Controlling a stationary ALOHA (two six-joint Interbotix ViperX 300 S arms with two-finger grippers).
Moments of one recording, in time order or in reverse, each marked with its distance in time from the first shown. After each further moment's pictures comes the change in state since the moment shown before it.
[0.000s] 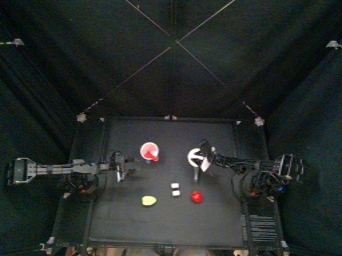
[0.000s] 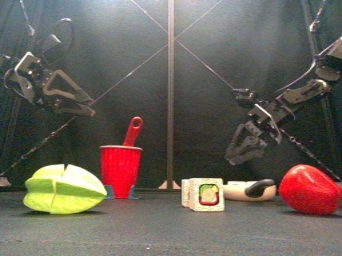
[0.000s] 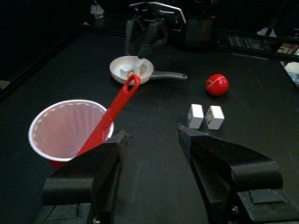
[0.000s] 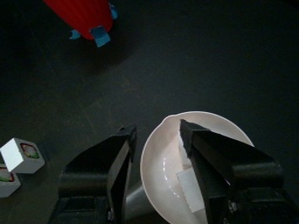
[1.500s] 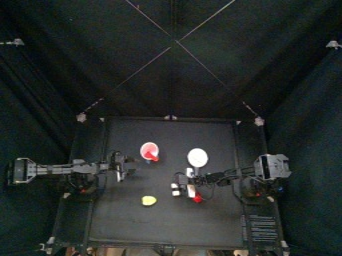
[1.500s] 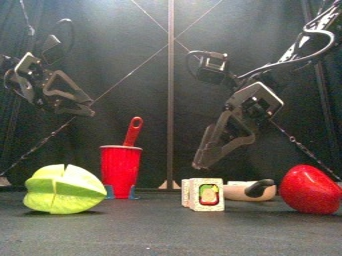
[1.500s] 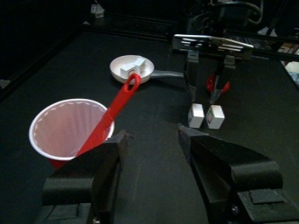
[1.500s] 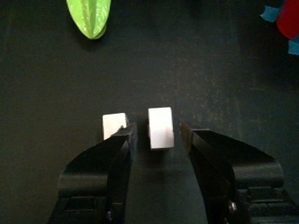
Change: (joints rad) left arm 0.000 0.002 0.002 0.000 0.000 0.003; right arm 0.445 0.250 -0.281 -0.284 0.178 0.002
